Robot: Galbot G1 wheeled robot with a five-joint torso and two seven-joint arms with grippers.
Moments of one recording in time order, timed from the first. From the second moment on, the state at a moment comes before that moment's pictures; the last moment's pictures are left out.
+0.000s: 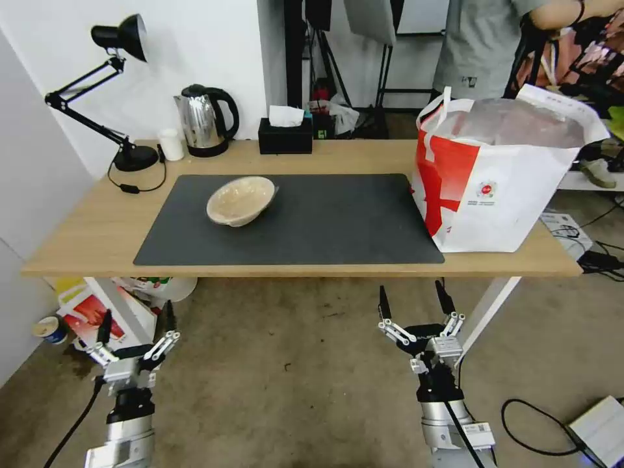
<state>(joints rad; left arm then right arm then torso) 1.69 -1.57 -0.80 -1.85 -0.13 -0.72 0.06 -1.70 1.31 0.32 2.06 -0.03 0.51 0.23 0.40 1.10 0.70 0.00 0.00</state>
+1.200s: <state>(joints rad) 1.66 -1.40 -0.88 -2.14 -0.29 -0.67 0.34 -1.70 1.31 0.32 2.06 -0.03 0.51 0.23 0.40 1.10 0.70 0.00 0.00</state>
